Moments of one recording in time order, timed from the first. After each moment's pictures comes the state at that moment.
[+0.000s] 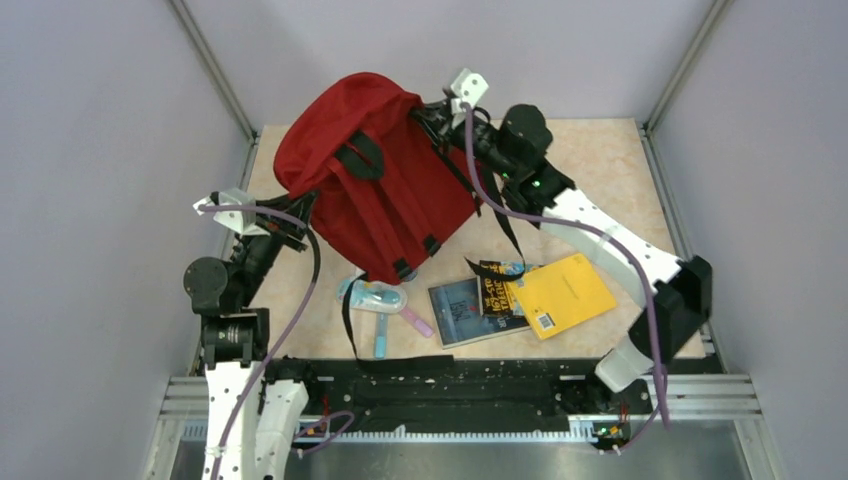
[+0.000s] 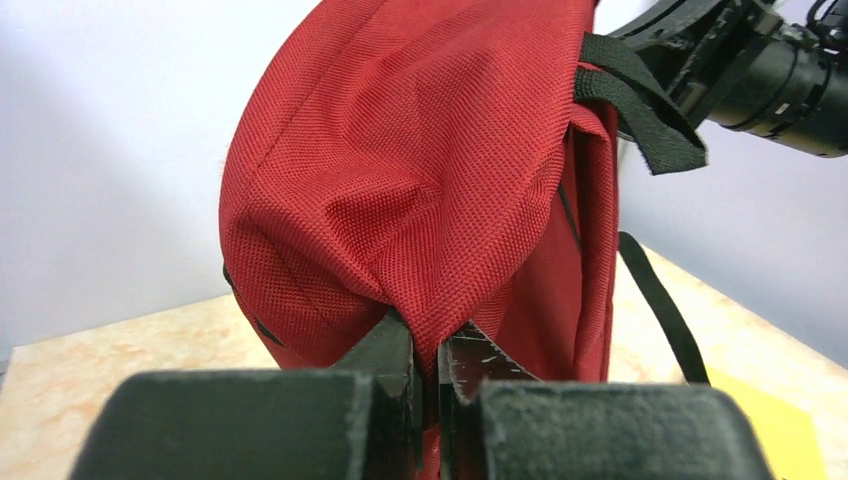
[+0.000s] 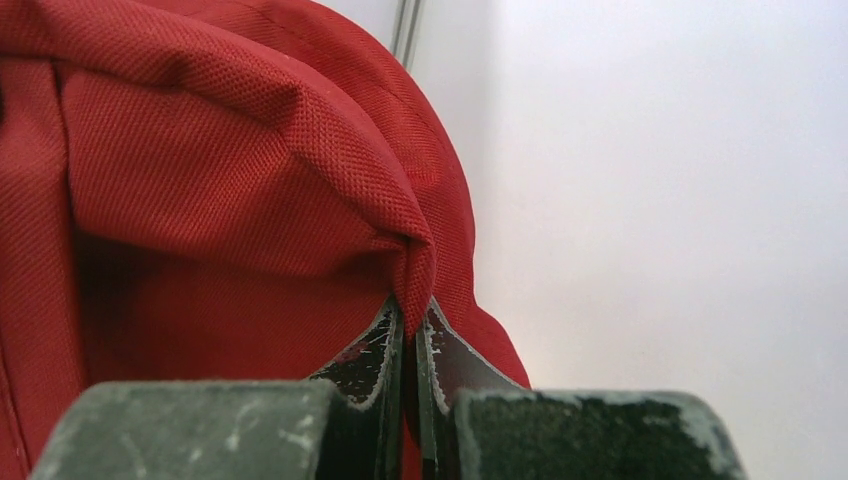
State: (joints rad) left arm 0.06 0.53 0.78 0.14 0.56 -0.31; right arm 0.71 1.53 1.48 0.30 -0.28 -0.21
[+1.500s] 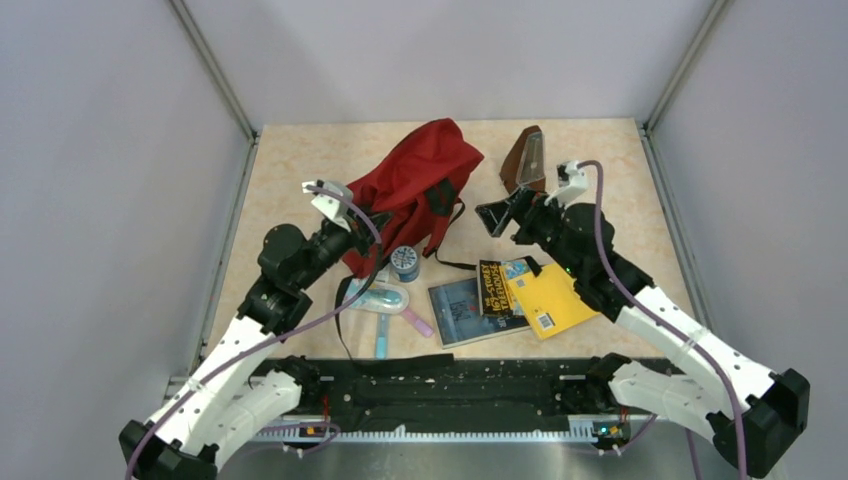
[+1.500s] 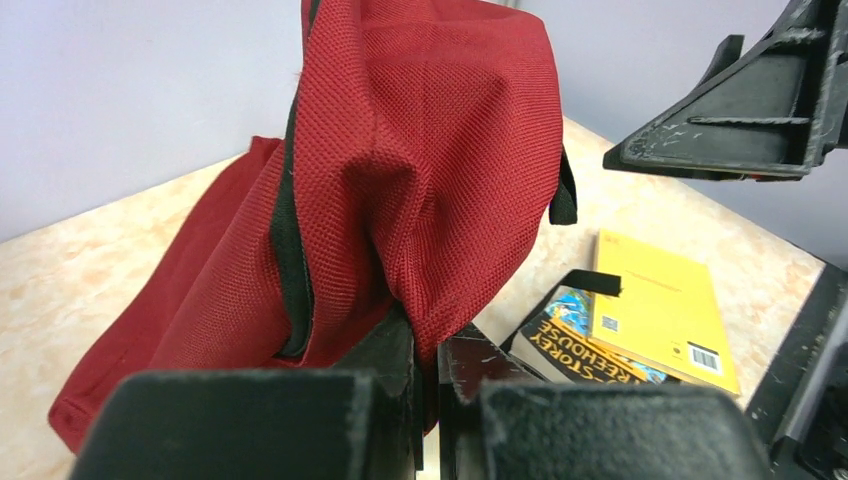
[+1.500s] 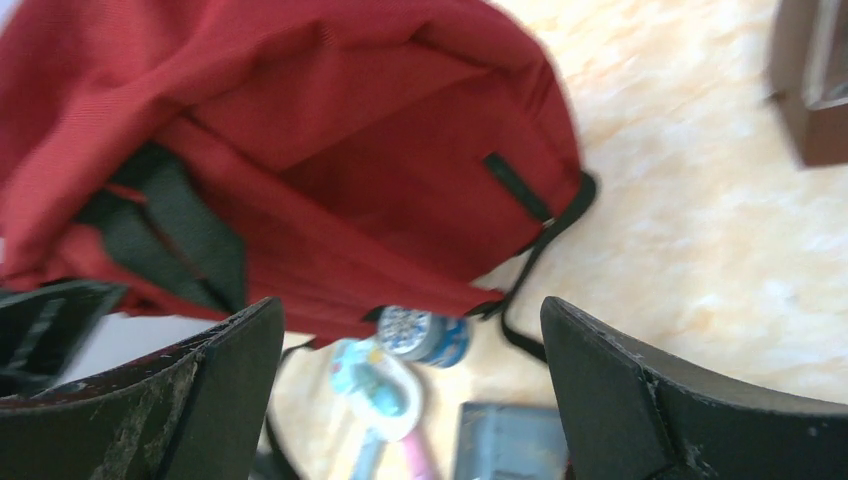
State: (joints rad) left arm -0.48 0.75 0.71 0.14 0.27 -0.13; right arm 0.65 0.96 0.83 -0.03 0.15 0.61
